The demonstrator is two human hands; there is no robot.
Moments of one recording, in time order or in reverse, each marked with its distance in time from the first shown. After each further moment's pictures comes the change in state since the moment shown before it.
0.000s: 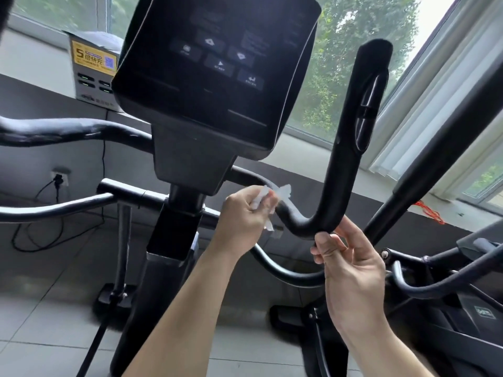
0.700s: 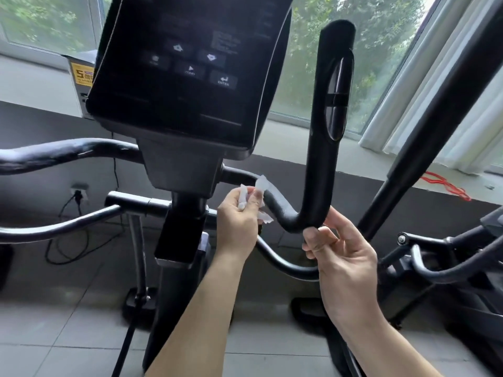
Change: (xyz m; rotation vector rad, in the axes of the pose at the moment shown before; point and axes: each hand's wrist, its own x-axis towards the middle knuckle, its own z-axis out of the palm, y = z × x) left_hand -0.005 0.000 0.026 -0.177 0.221 -0.220; right_hand 0.004 0.009 -0.008 0.080 -0.022 -0.012
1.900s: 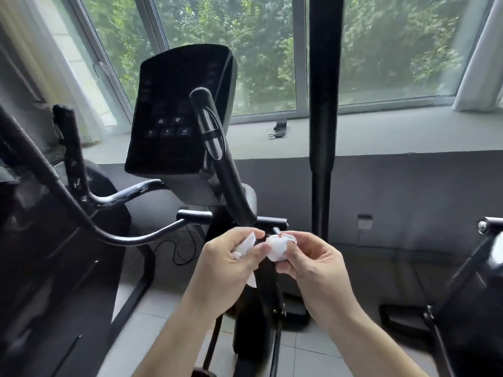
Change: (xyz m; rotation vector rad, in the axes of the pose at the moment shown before) left_hand -0.160 0.114 0.068 0.765 -0.104 0.103; right_hand -0.002 -0.041 -0.111 0.325 -0.240 0.466
